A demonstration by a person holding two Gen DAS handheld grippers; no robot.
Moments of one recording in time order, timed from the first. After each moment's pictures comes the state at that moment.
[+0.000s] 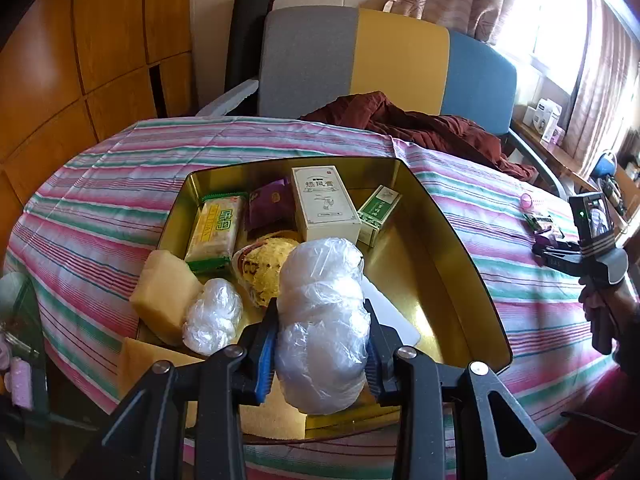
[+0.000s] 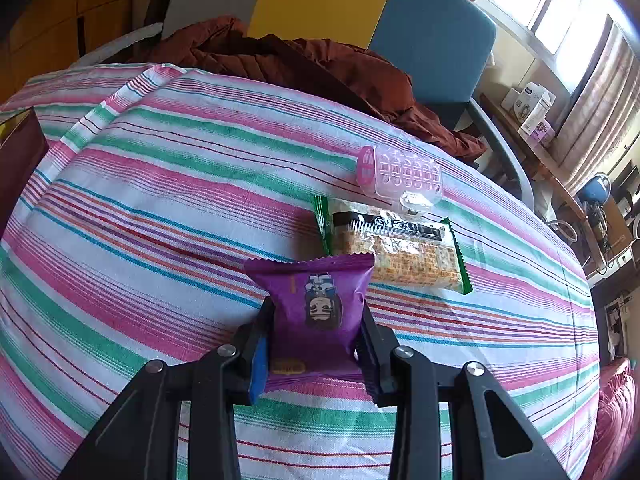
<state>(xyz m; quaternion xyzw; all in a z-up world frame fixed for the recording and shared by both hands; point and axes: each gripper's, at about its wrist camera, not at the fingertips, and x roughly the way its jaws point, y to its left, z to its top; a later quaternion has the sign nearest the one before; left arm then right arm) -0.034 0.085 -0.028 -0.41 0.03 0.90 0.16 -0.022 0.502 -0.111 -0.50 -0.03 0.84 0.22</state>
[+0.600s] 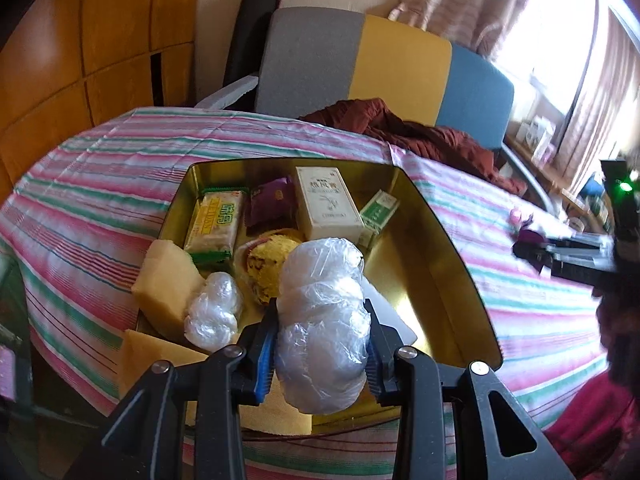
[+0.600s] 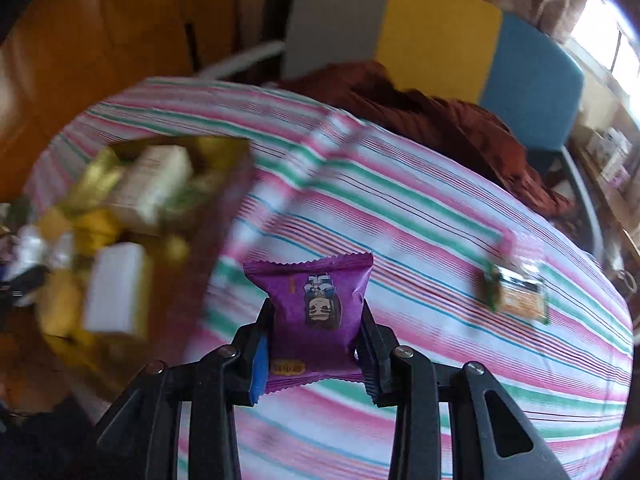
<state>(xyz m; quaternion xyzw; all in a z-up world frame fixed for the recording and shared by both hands) -0.040 0.061 -0.027 -0.42 -0.03 0.89 0.18 -0.024 0.353 -0.023 -0.48 0.00 0.87 0.03</state>
